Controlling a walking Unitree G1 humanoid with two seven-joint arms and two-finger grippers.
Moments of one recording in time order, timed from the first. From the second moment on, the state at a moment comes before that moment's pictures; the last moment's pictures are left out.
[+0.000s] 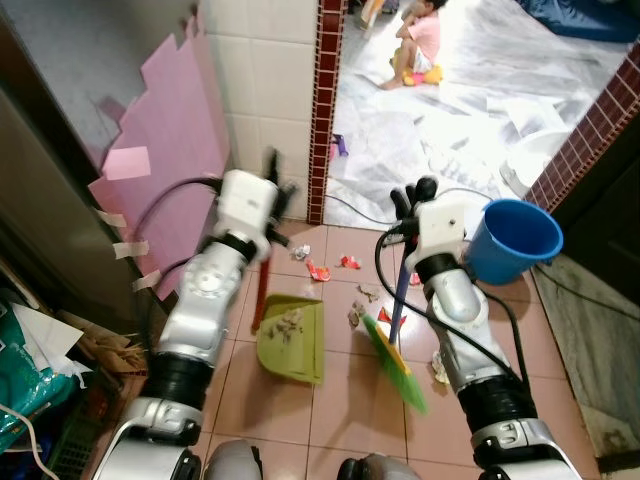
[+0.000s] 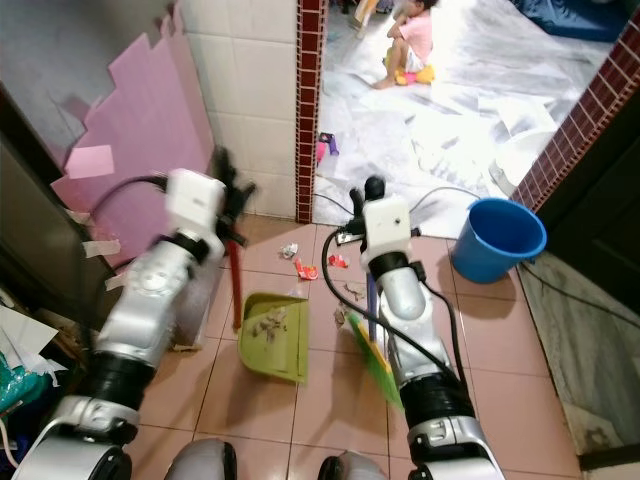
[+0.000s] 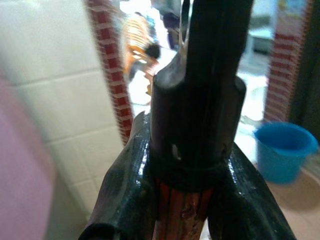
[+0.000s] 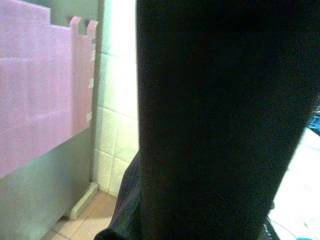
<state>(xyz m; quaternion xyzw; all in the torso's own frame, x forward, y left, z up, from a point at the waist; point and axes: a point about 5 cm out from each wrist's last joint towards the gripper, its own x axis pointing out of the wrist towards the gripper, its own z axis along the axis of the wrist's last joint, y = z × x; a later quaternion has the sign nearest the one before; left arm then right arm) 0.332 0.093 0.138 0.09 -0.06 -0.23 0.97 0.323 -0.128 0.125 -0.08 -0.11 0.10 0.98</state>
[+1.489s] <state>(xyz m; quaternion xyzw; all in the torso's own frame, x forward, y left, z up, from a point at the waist) 0.291 0.128 0.131 -0.02 -0.04 -0.07 1.00 0.320 -0.150 0.164 -0.10 -0.17 0.05 0.98</state>
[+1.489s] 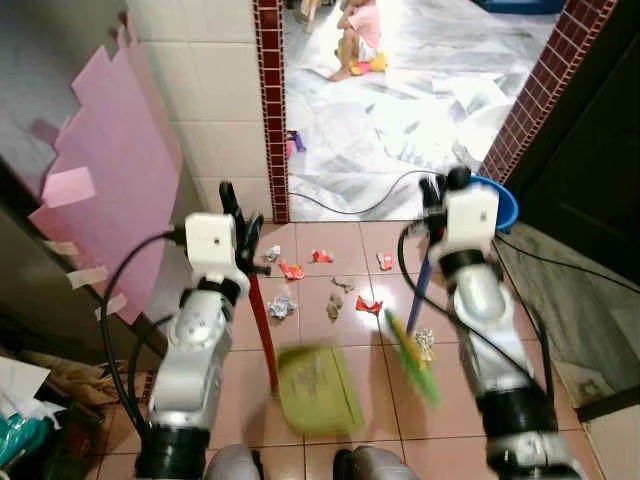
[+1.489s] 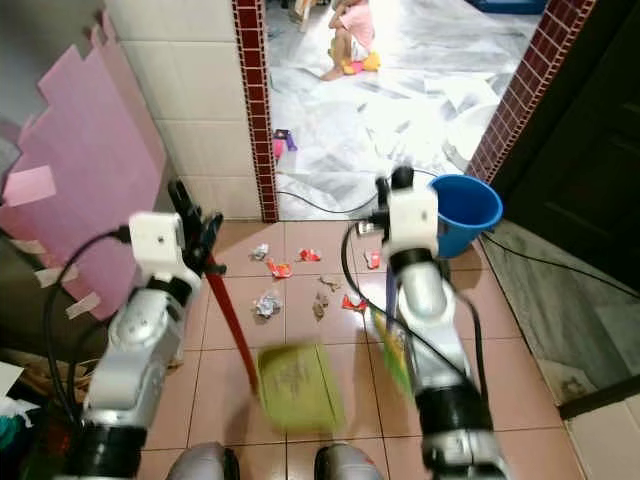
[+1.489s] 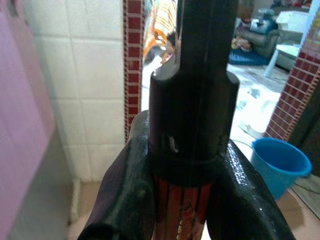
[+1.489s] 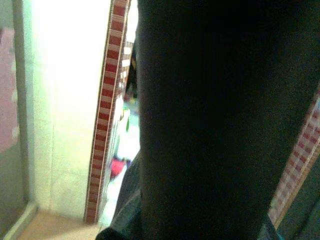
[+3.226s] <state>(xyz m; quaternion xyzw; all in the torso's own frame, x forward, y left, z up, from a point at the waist) 0.277 0.147 0.104 -0.01 0.01 0.03 1.00 0.361 -0.128 0.168 0.04 -0.16 0.07 0.98</state>
